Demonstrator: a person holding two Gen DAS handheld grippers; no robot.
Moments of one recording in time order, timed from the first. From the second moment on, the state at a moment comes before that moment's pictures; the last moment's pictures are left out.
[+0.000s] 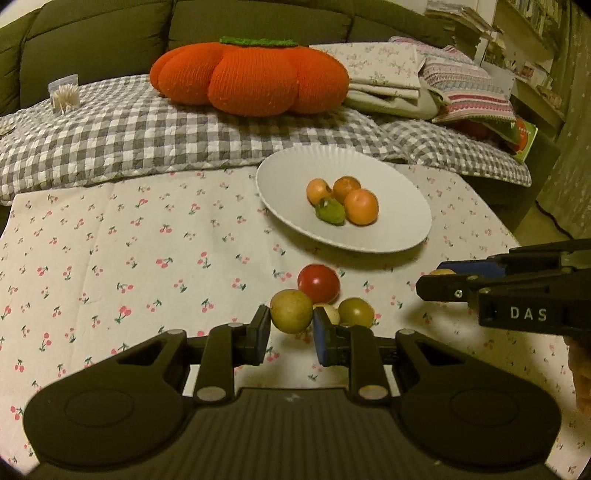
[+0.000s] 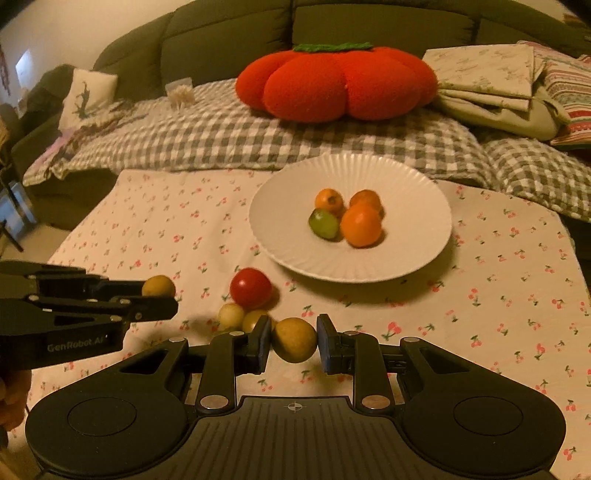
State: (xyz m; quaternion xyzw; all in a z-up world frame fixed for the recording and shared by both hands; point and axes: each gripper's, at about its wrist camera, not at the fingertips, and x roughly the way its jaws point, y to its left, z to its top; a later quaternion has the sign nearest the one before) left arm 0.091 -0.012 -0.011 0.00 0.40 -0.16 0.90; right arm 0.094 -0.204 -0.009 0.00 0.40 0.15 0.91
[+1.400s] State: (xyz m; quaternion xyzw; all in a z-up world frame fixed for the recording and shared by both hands) left arm 0.158 -0.067 -0.021 0.04 0.32 -0.22 0.92; right arm 0.150 -0.248 -0.016 0.03 0.34 0.10 0.93
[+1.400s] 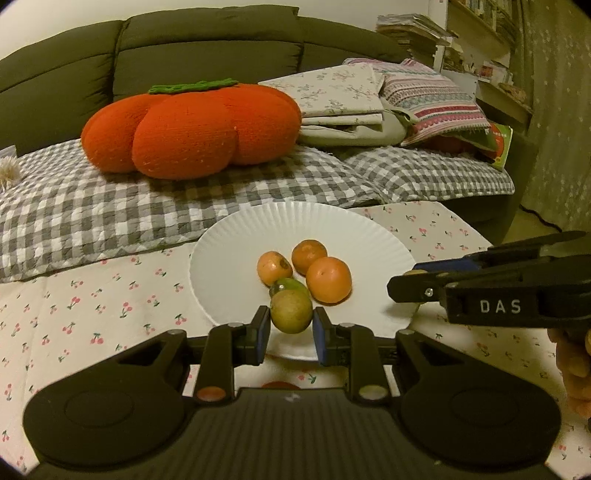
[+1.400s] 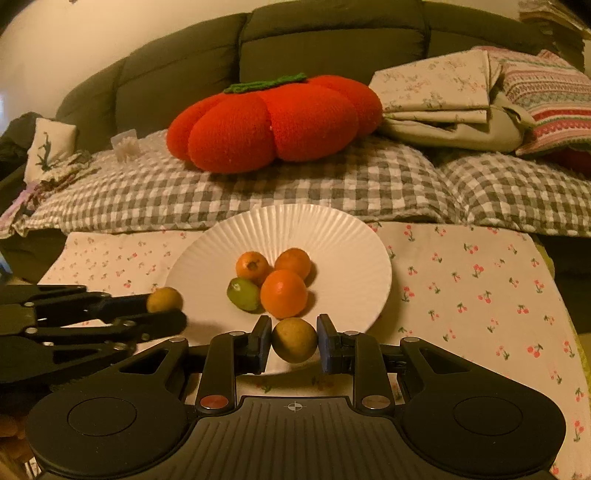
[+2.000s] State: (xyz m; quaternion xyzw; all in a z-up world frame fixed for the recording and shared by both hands) left arm 0.174 -0.073 -0.035 0.04 0.33 -0.21 0.92; right arm 0.159 -0.251 -0.029 0.03 0.34 0.11 0.93
